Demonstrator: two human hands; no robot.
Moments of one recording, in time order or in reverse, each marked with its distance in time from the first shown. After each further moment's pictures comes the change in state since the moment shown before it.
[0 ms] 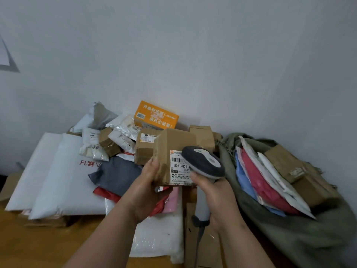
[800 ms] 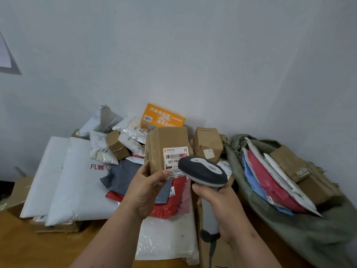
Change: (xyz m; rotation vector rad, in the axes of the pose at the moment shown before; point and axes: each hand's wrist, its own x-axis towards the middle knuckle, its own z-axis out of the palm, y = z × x) left_hand 0.004 0.015 -0.054 -0.074 0.164 0.110; right_hand -0.023 0.001 0.041 -0.185 -0.052 0.008
